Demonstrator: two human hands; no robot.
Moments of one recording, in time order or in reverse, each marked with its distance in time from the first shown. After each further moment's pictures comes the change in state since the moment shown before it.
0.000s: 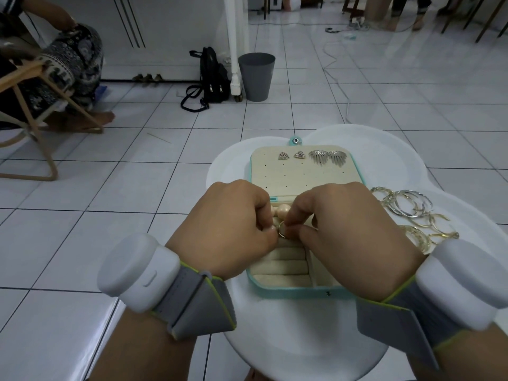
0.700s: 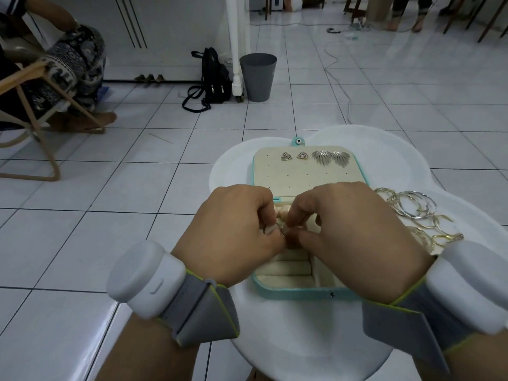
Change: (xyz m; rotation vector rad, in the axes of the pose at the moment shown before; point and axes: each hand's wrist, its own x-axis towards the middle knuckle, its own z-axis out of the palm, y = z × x) left_hand -0.003 -0.003 0.006 -0.023 0.077 0.053; right_hand 0.001 -0.001 -0.001 -0.044 0.011 -0.016
